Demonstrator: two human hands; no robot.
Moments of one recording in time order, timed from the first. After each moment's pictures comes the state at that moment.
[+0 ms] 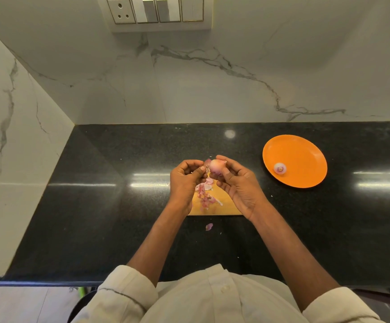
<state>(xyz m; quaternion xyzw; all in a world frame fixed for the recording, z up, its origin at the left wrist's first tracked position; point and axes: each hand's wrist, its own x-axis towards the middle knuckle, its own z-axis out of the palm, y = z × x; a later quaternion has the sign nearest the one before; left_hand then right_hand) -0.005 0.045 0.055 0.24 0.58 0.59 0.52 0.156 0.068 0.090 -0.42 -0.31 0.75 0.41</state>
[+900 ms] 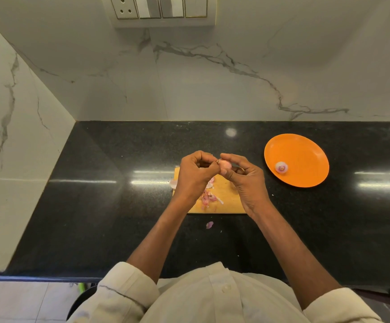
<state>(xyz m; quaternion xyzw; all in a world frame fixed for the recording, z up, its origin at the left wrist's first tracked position) 0.004 0.045 0.090 0.43 0.58 0.53 0.45 0.163 0.067 0.090 -0.45 -0.47 0.62 0.45</state>
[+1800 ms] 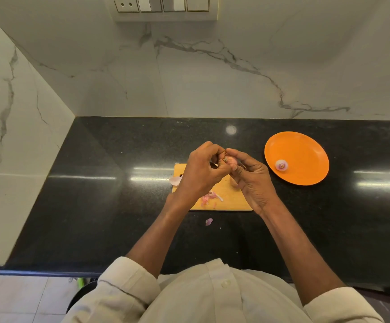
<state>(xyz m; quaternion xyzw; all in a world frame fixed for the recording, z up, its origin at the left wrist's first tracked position) 0.011 0.052 0.101 0.62 0.58 0.44 0.28 0.179 0.071 0.092 -0.36 -0.41 0.71 0.45</state>
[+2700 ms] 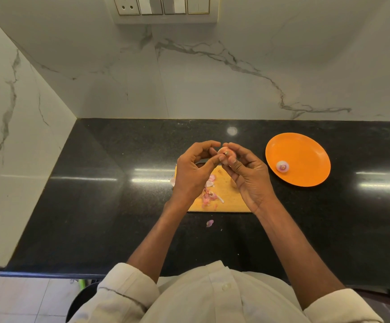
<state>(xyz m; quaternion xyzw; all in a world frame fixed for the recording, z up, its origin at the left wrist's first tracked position) 0.001 0.043 0.093 0.52 0.54 0.56 0.34 0.163 0.072 0.104 -0.38 -0.36 0.71 0.48</state>
